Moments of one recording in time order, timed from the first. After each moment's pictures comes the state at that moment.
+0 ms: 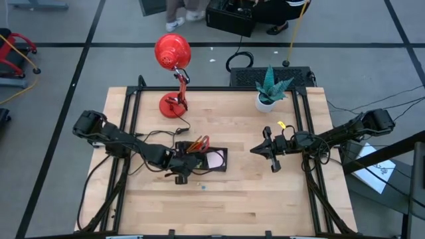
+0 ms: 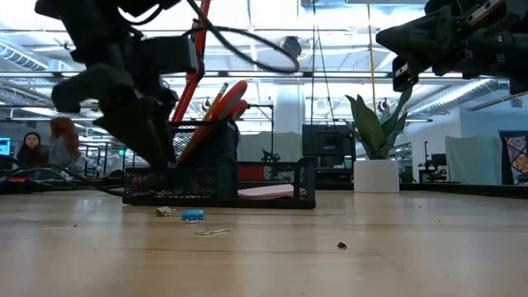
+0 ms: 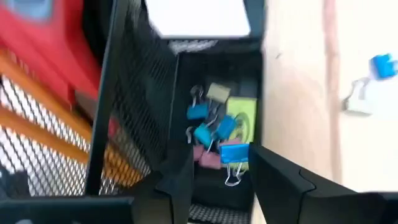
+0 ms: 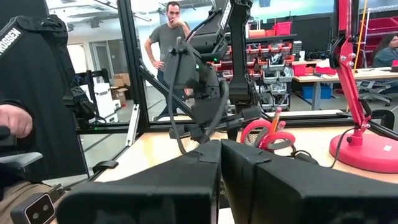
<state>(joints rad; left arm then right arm) -0.33 1.60 0.89 -0.44 -0.31 -0.24 0.17 1.02 0.09 1.03 0.03 0.10</state>
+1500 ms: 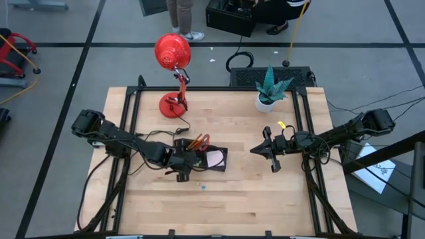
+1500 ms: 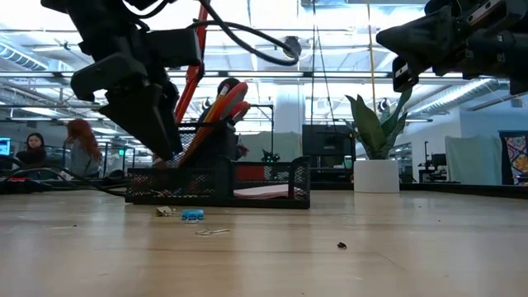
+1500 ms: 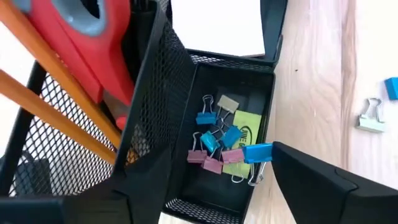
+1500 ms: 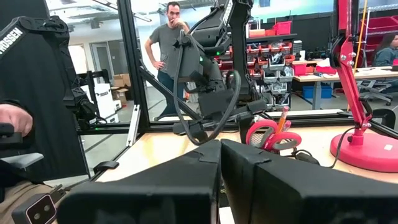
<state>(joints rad) -0.31 1.58 0.92 -0.48 -0.33 -0.29 0.17 1.02 0.09 1.03 0.02 0.10</state>
